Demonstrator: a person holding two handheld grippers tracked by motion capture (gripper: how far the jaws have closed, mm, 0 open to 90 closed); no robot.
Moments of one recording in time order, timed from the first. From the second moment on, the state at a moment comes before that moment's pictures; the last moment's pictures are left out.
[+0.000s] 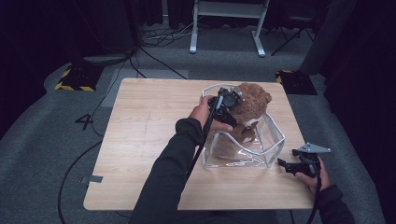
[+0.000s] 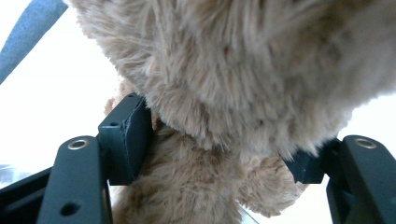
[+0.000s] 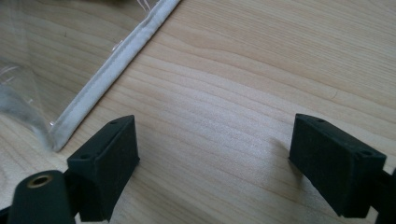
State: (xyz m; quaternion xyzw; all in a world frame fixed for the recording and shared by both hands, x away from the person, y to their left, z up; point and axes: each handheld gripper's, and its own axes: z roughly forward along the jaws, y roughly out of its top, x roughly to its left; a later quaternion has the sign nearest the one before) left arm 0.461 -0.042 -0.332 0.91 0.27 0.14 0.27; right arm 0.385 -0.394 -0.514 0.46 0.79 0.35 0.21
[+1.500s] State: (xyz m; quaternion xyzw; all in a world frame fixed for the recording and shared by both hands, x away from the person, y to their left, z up) left arm 0.434 0.008 -0.306 0.87 0.29 0.16 0.36; right arm 0.385 -0.394 -0.514 0.46 0.79 0.35 0.21
